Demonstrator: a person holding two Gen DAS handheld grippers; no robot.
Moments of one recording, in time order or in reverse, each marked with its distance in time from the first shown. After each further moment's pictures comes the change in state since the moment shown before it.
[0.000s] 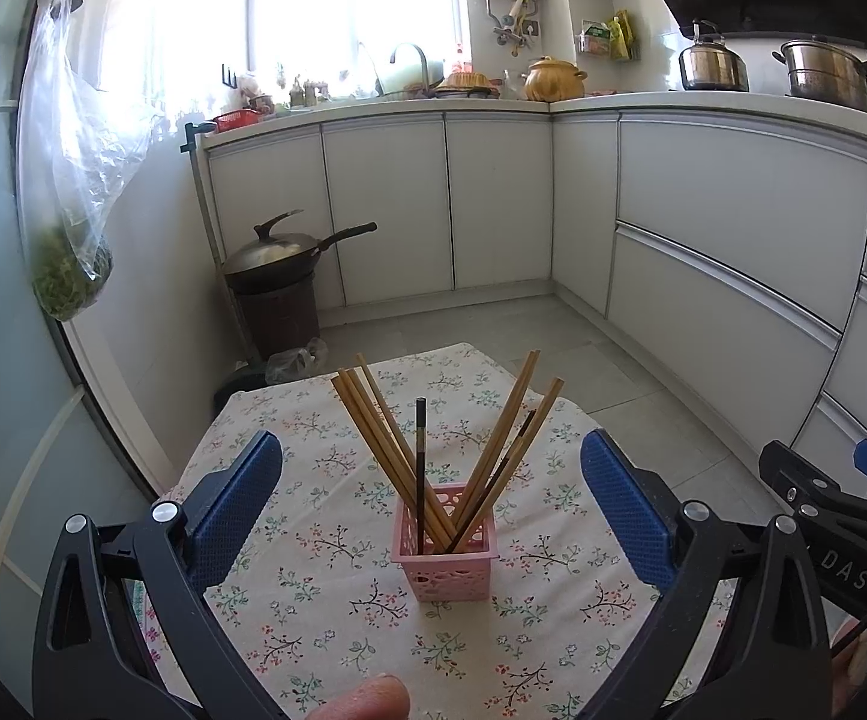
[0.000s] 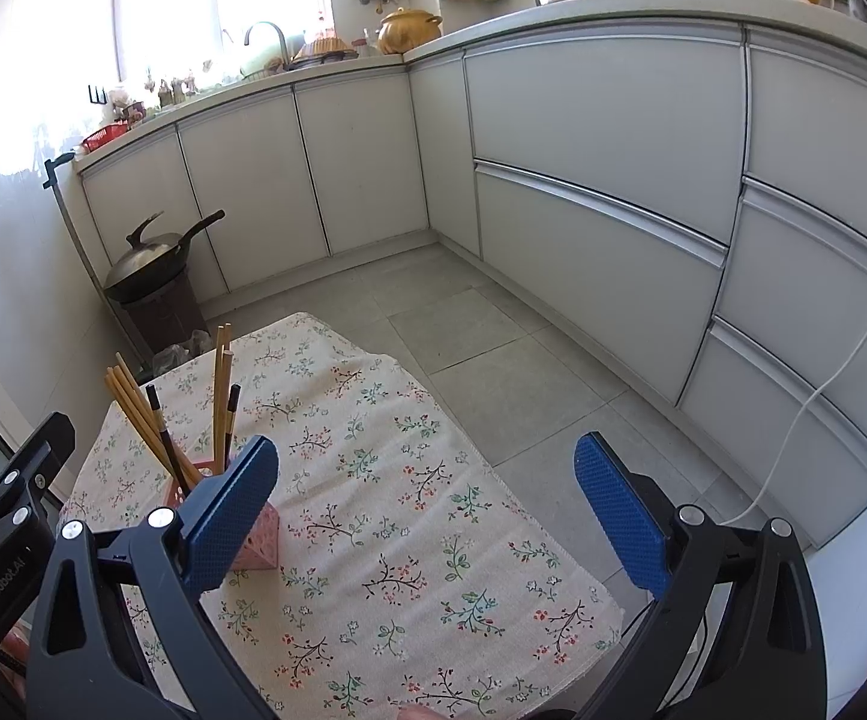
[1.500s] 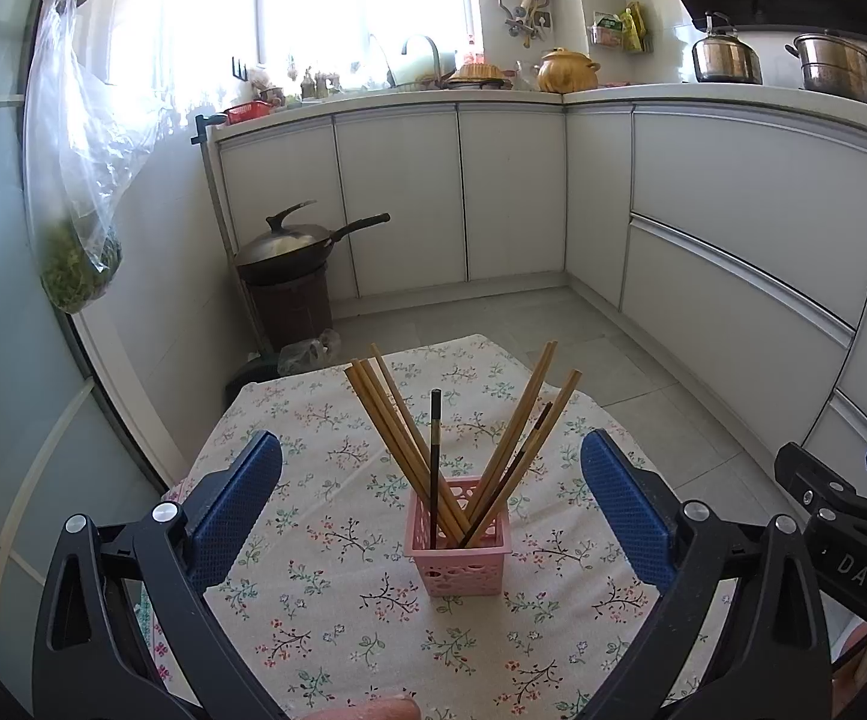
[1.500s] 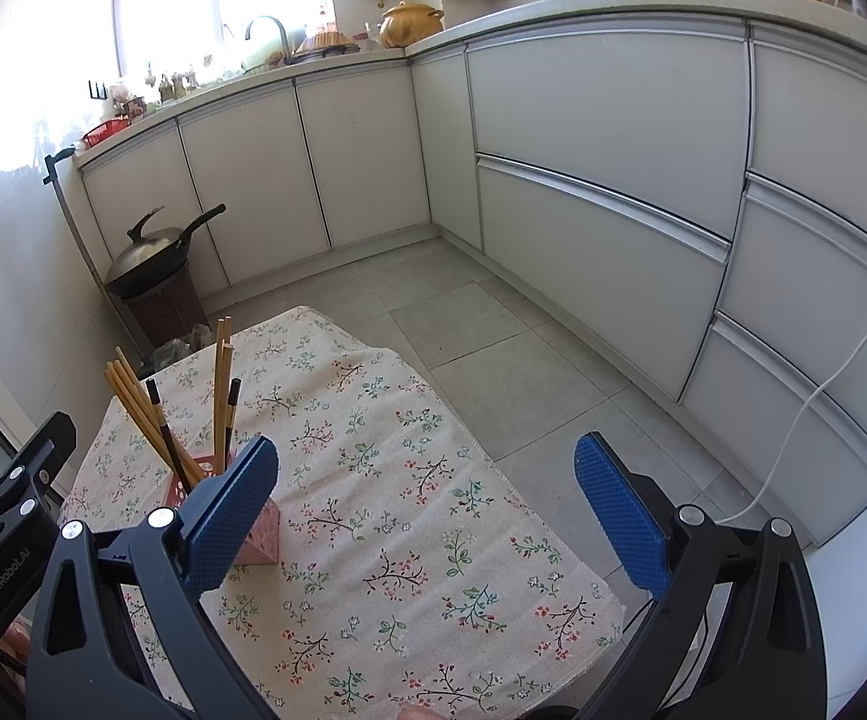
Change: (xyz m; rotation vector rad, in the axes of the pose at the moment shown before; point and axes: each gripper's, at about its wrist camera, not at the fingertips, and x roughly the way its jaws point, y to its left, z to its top) left arm 0.005 0.006 -0.005 -0.003 0.018 0.031; right arm 0.003 0.001 -0.003 -0.002 0.013 0.005
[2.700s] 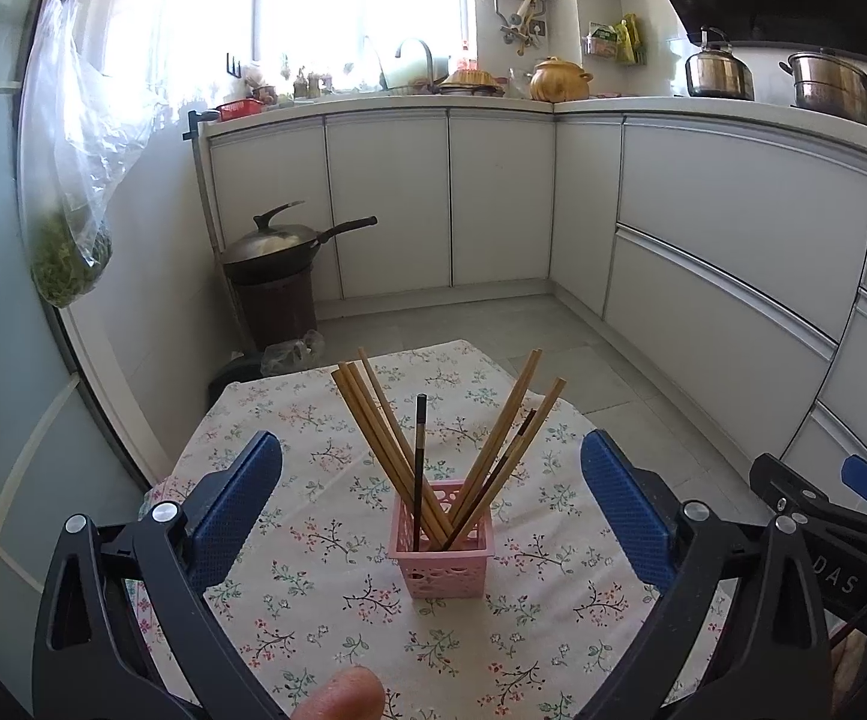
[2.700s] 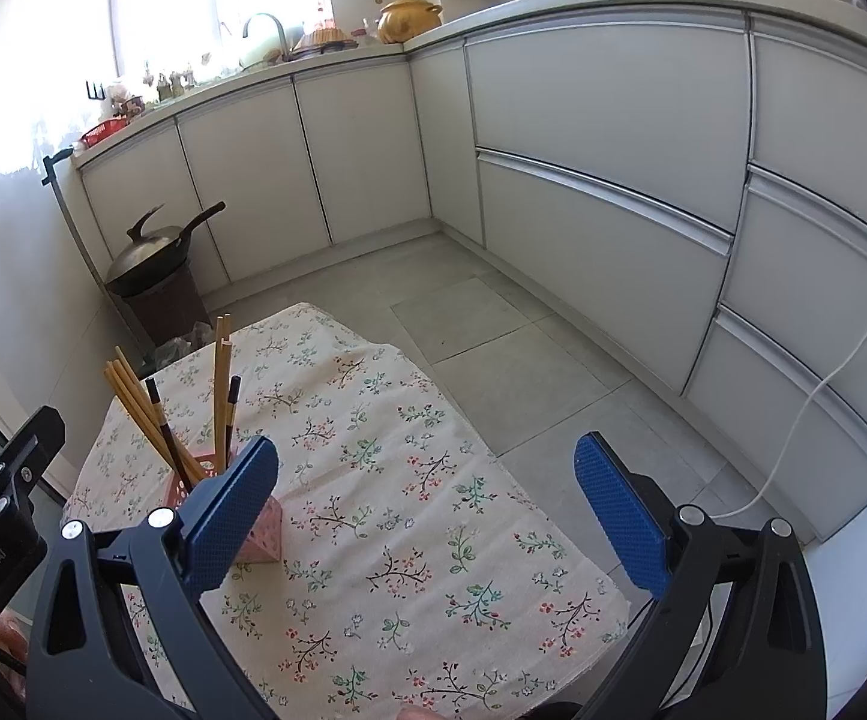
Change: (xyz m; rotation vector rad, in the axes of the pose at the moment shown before) left arm -0.004 0.001 0.004 -0.024 -0.005 -0.044; right arm 0.004 -0.005 0.004 0.006 0.017 0.010
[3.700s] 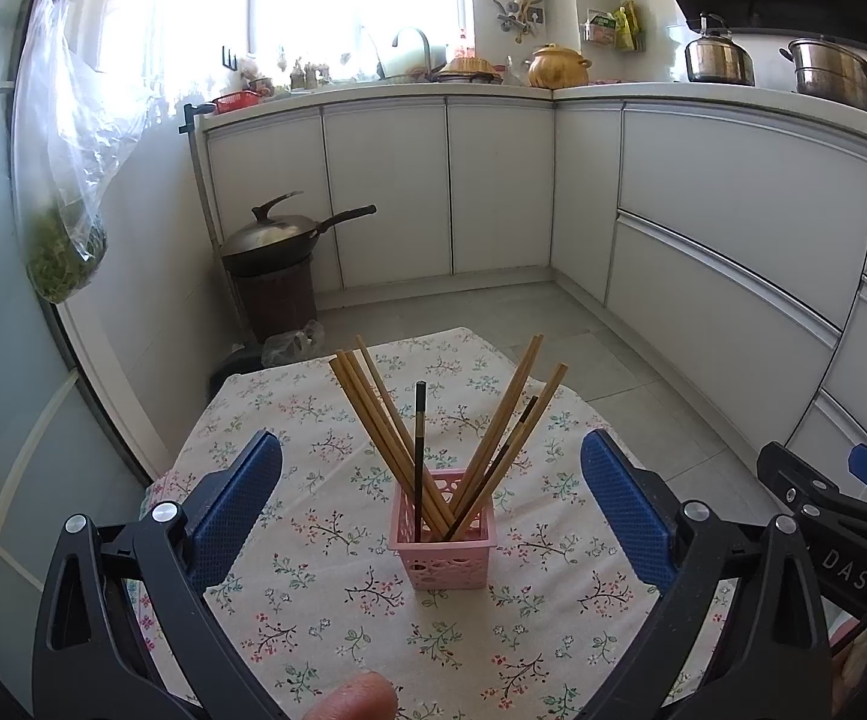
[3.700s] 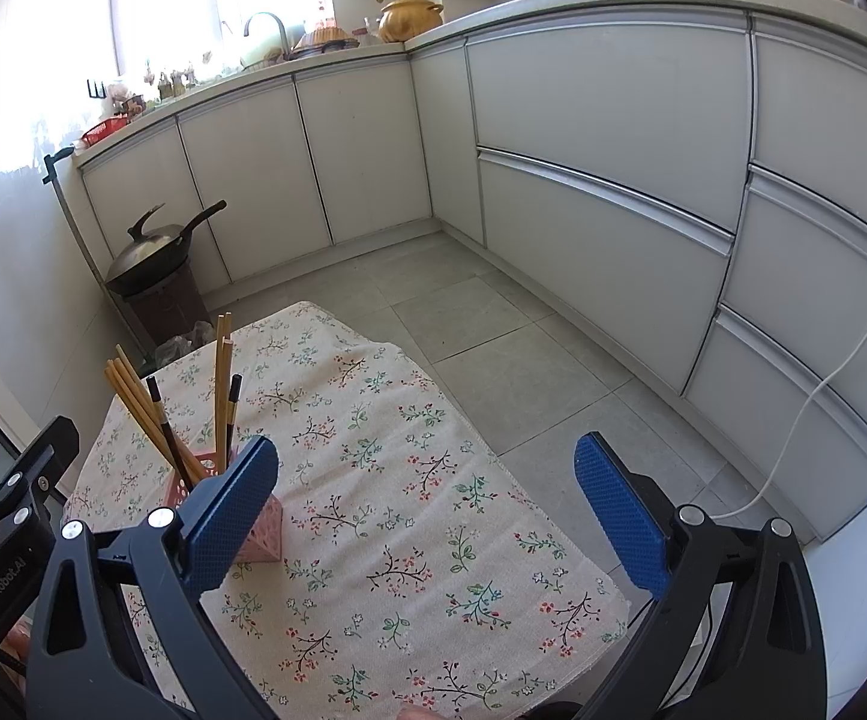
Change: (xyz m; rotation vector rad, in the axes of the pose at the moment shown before) left arm 0.006 -0.002 -0.003 0.012 0.026 0.004; right arm -0.001 -0.001 0.001 0.000 0.000 -0.001
